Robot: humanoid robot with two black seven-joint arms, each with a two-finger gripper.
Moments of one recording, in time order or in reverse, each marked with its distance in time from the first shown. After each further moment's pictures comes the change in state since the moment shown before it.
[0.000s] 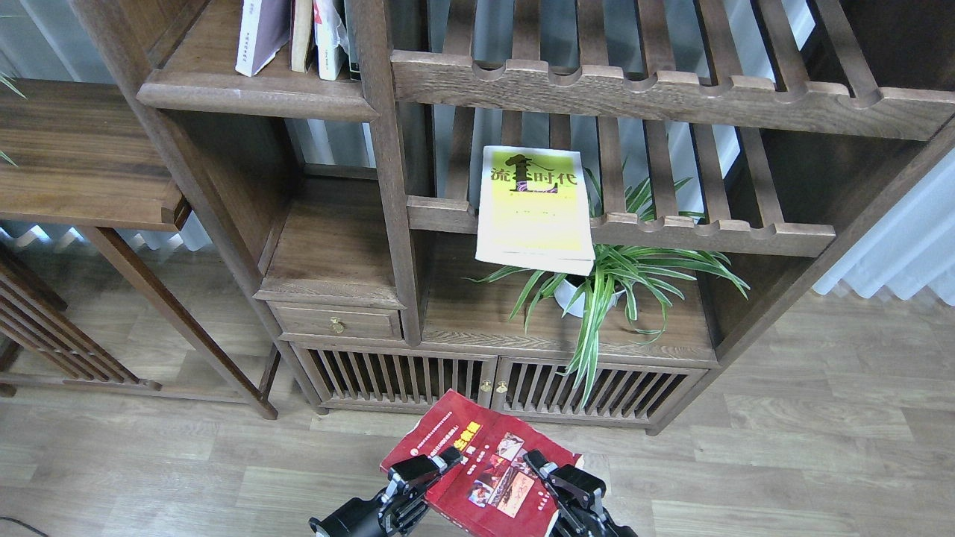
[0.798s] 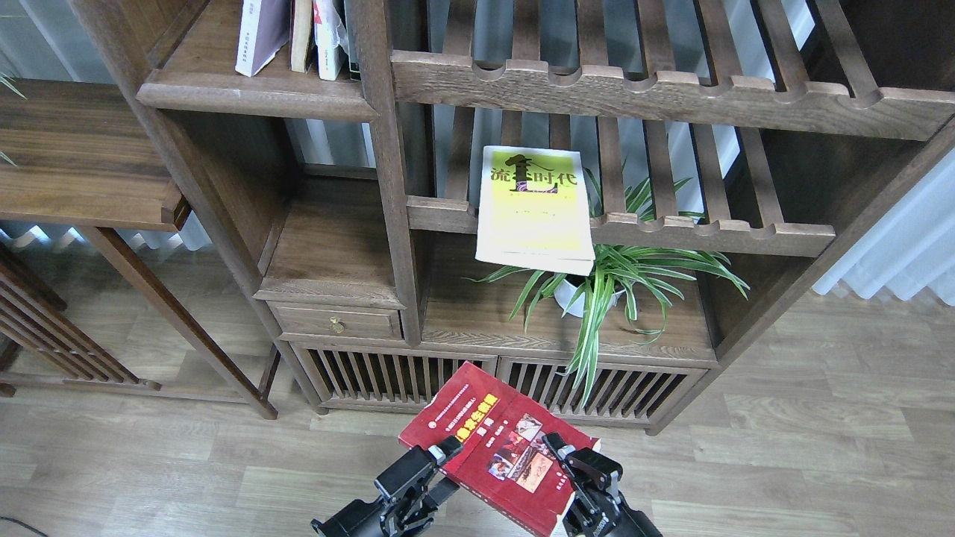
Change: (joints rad) left arm 0.040 0.007 0.033 -0.068 -0.019 0.000 -0.013; right arm 0.002 0.013 0.048 -0.006 0.043 0.000 0.000
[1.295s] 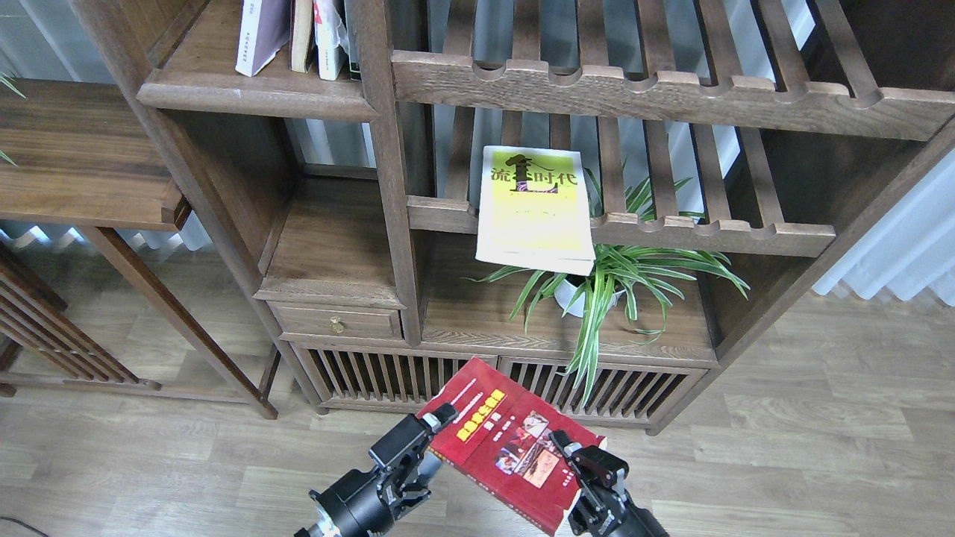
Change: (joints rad) left arm -0.012 0.025 -0.009 -0.047 -0.009 0.000 0.000; right arm 0.004 -0.004 0.016 -0.014 0.030 0.000 0.000
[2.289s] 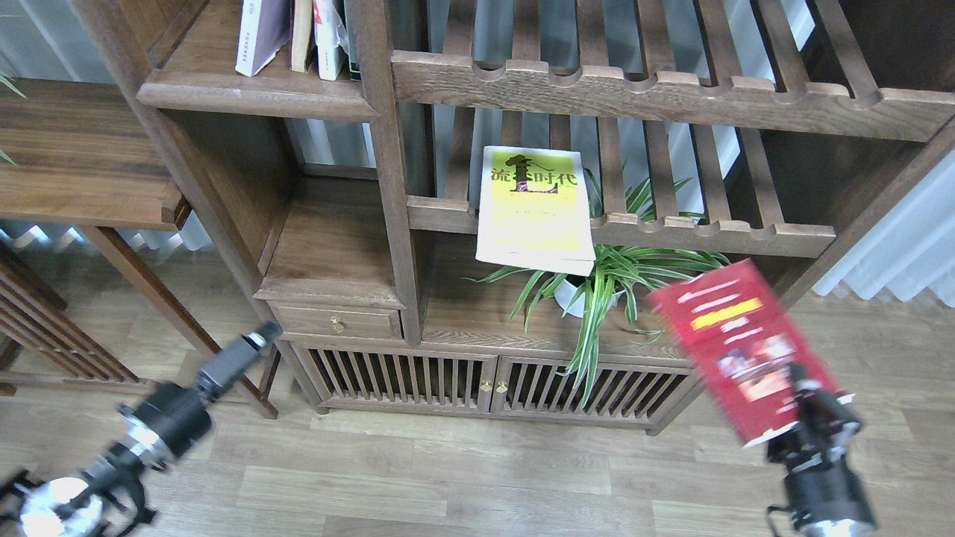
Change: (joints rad) left arm -0.063 0.234 -0.241 -0.004 0.101 0.000 -0.064; right arm -0.136 -0.020 0.462 0.023 0.008 0.001 -0.008
